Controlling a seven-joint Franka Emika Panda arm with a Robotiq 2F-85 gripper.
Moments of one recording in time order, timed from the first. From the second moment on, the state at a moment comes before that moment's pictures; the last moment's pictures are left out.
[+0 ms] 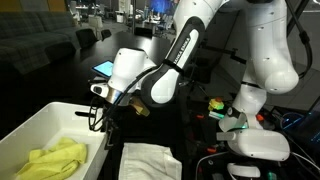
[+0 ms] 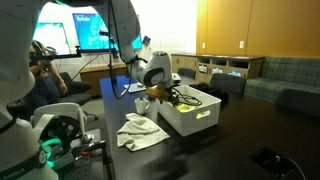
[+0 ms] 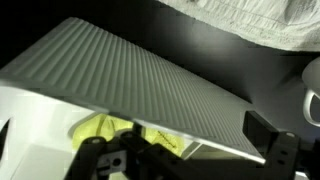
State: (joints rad) arm -0.17 0.52 0.48 -2.17 -0.08 2.93 -0.27
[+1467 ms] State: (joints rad) arm -0.10 0.49 0.32 -2.15 0.00 2.64 -0.37
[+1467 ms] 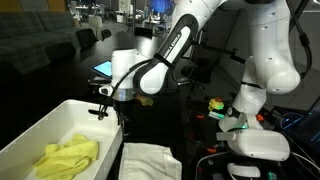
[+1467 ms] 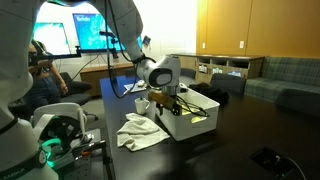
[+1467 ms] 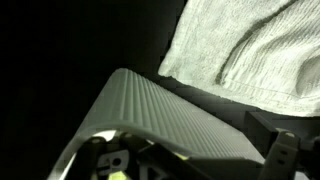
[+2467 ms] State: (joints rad) arm 0.00 0.31 0.22 -2.28 -0.11 2.76 -0.37
